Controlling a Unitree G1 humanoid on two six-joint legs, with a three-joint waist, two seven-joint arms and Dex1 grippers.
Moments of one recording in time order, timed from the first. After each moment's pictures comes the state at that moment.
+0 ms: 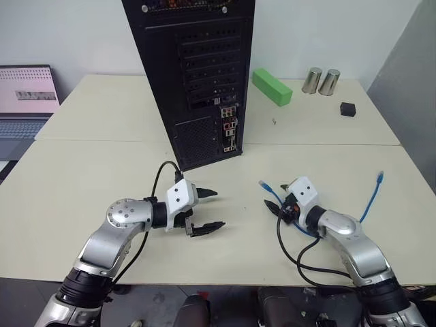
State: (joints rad) left arm -0.24 0.65 -0.15 -0.19 -0.27 0.26 -1.04; right arm -0.21 -0.41 0.18 -0.15 0.11 0.43 0.47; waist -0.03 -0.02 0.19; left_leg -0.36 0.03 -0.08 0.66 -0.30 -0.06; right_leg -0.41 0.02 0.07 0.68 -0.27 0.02
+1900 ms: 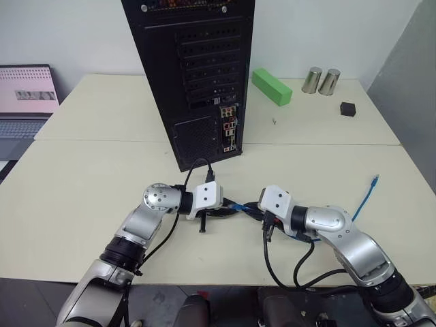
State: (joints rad) left arm -0.51 0.51 -0.31 0.22 -0.07 -0.06 -1.18; right arm -0.29 -0.53 0.37 -0.43 0.09 0.55 0.74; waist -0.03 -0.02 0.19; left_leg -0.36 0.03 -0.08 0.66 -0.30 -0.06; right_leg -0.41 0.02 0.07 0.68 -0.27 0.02
